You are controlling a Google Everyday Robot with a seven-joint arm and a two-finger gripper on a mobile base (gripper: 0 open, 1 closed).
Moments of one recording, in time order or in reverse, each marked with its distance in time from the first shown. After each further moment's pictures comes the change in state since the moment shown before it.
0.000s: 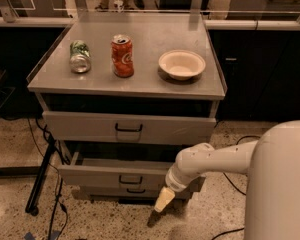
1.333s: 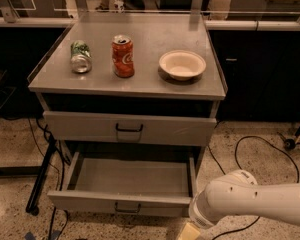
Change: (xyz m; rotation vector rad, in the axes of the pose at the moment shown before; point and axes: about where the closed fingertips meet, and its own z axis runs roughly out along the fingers) arm 0.081 0.102 -0.096 0.008 0.039 0.054
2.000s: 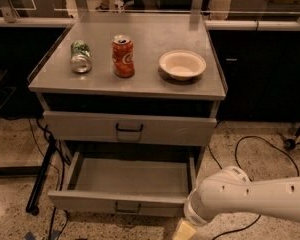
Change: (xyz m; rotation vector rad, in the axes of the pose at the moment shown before) arm -0.008 -0.001 0.001 0.014 0.018 -0.022
